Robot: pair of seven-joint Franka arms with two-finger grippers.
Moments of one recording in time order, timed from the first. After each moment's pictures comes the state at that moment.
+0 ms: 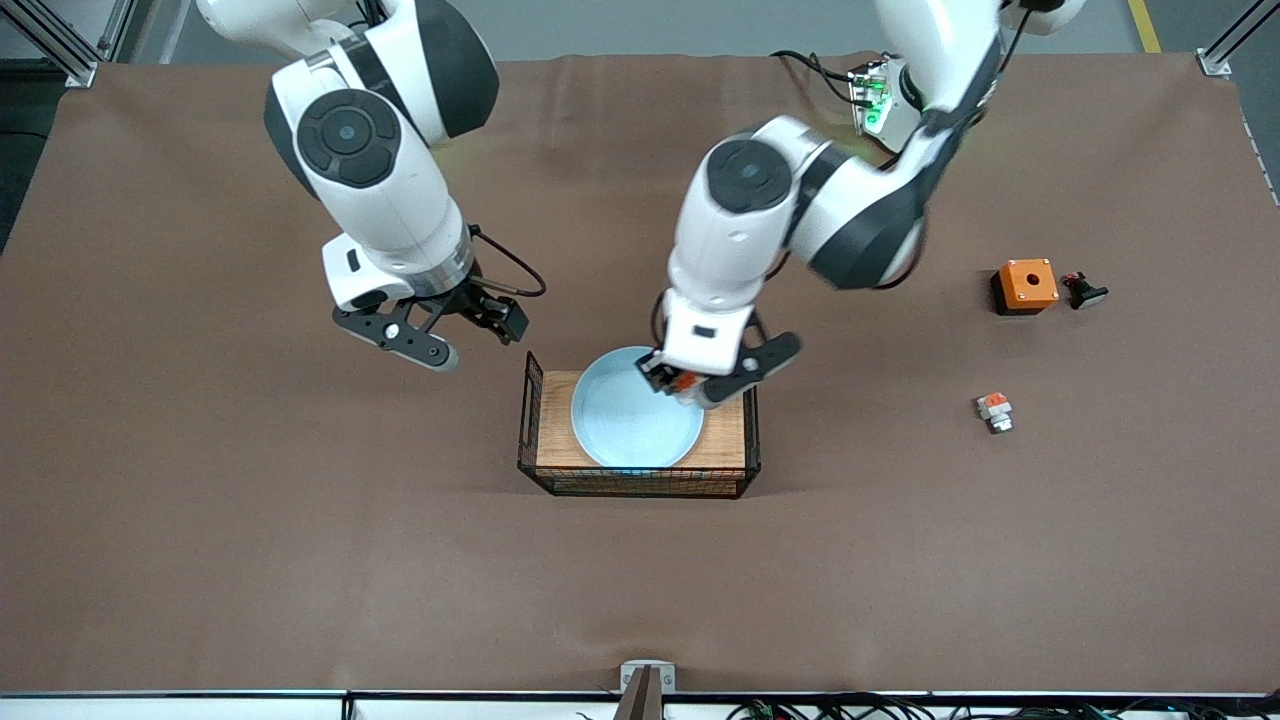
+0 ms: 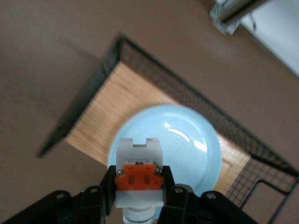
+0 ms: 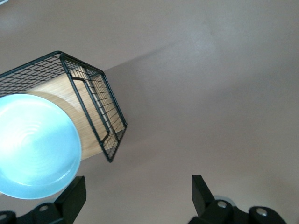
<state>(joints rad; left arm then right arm) -0.55 0.51 -0.14 -1.26 0.07 1.97 -1.27 0.55 0.33 -0.01 -1.43 0.00 1.73 0.99</state>
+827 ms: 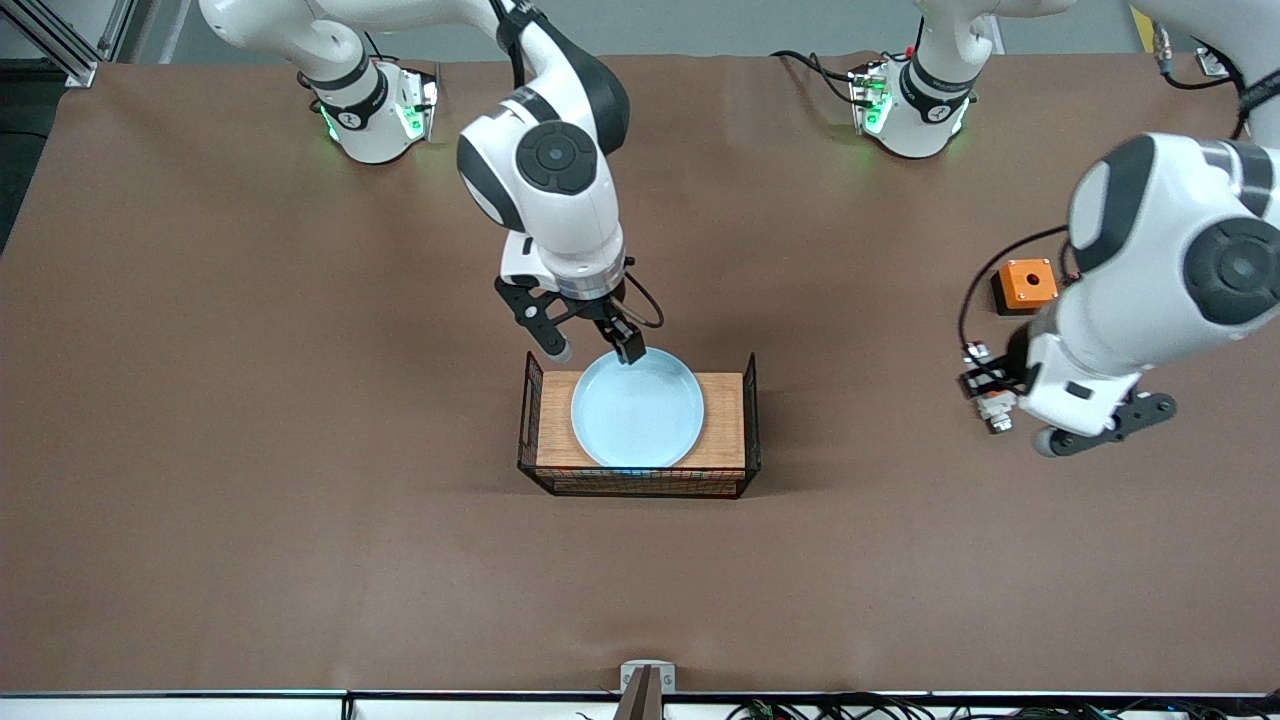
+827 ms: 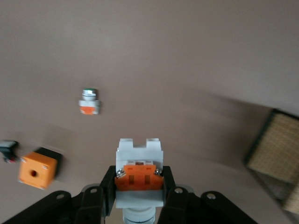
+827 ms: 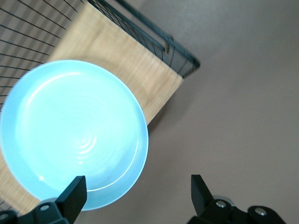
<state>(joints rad) -0.05 0.35 -0.14 -1.48 0.06 1.70 -0.49 0.74 0.51 -0.01 -1.43 0.00 2.01 1.67</state>
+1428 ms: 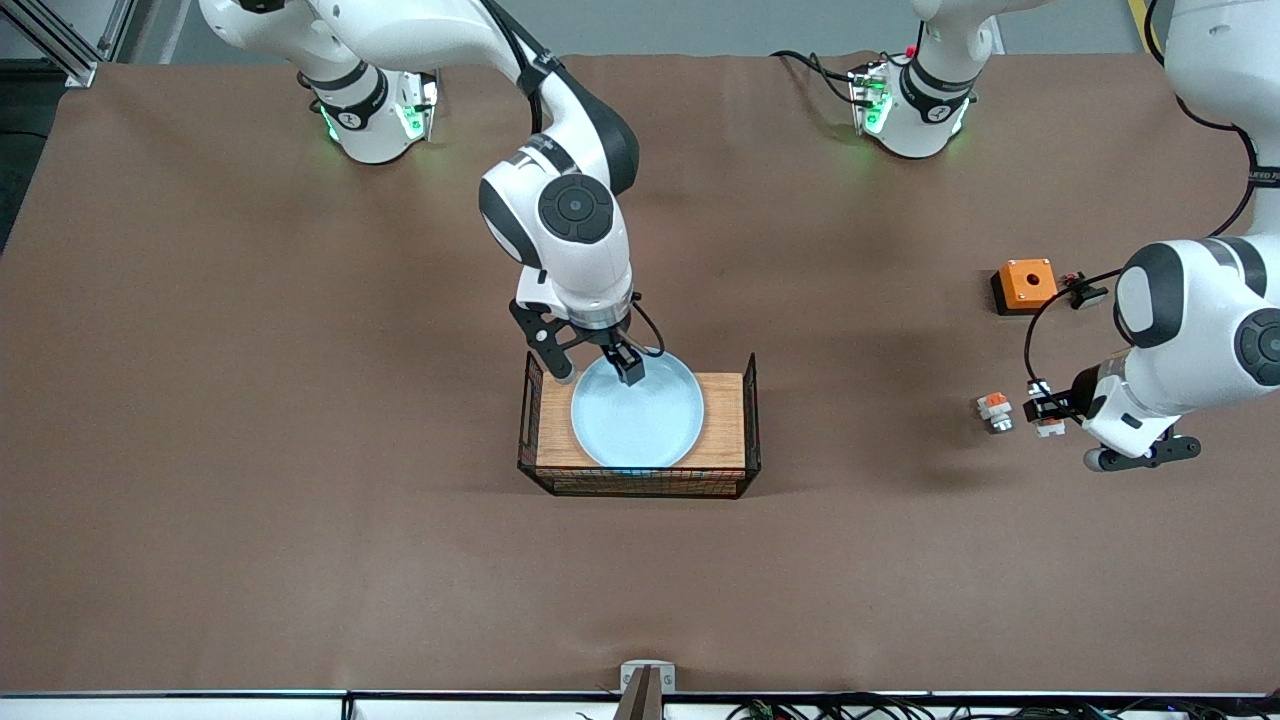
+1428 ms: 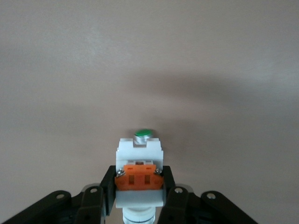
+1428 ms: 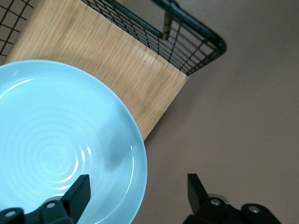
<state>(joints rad) 0.23 0.43 -0.13 -1.86 0.07 2.21 -0.06 0.74 0.59 -0.02 -1.42 0.00 2.06 1.70</state>
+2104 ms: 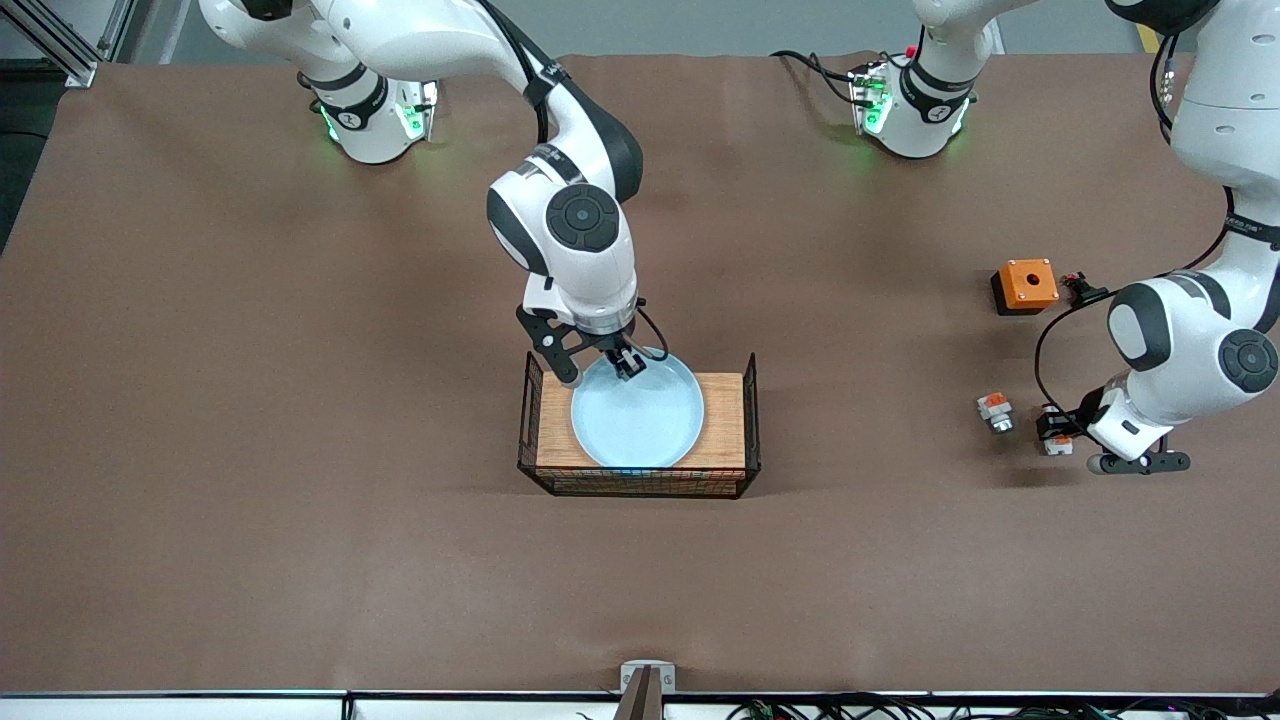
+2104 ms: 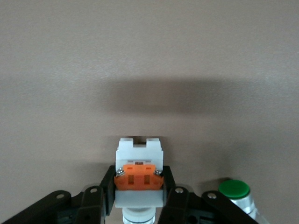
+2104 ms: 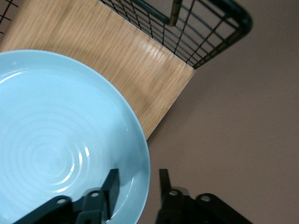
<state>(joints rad) 0.35 0.61 -0.14 -1.88 0.09 2.49 0.14 0.74 0.61 -0.02 -1.42 0.00 2.08 1.70</state>
